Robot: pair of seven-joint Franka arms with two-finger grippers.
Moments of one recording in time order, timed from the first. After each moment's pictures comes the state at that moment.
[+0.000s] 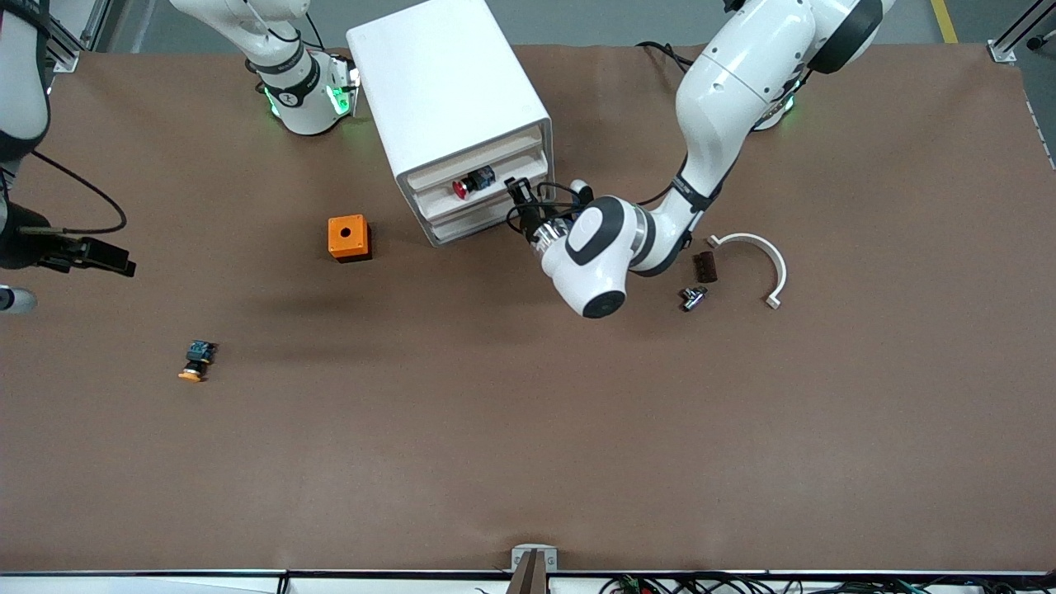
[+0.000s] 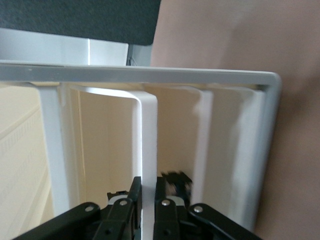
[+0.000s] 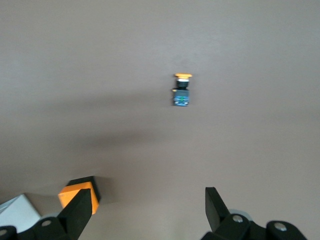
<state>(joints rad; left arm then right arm) -0.50 0.80 -0.23 -1.47 -0.88 1.62 -2.45 -0.07 0.14 -0.07 -1.62 -0.03 1.65 -0.05</state>
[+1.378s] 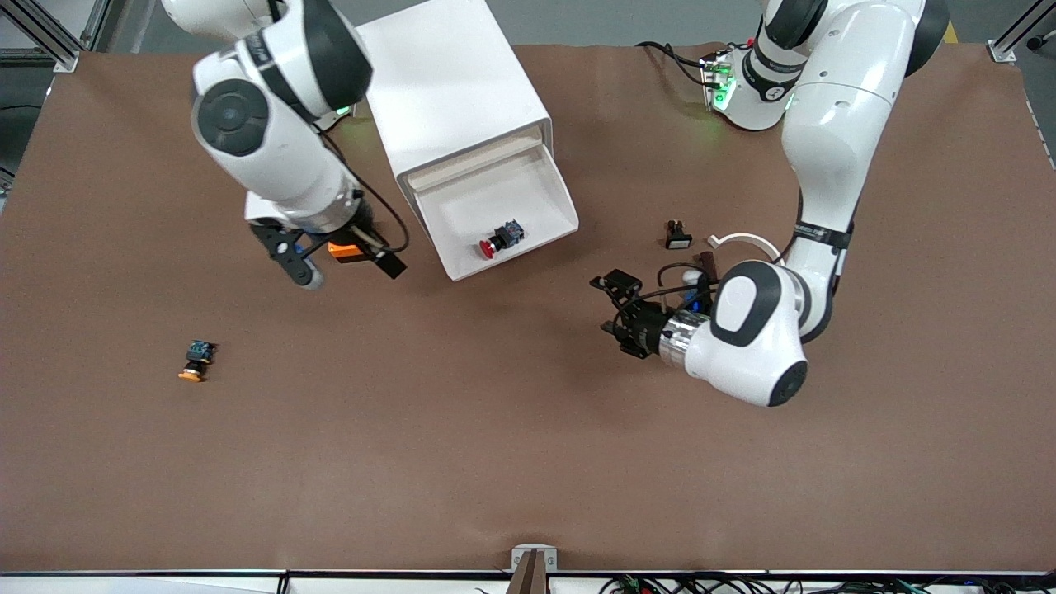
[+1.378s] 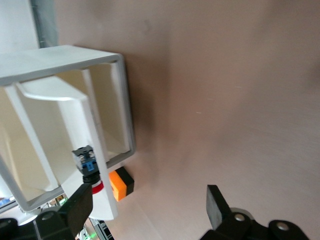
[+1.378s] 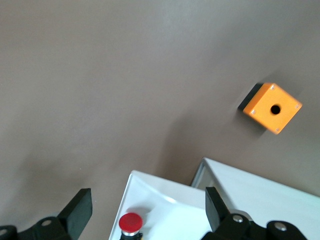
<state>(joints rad) -0.31 0.80 -0.04 -1.24 -0.77 1.62 -2.19 0.56 0.17 -0.03 -1.75 0.11 1.90 1.33</state>
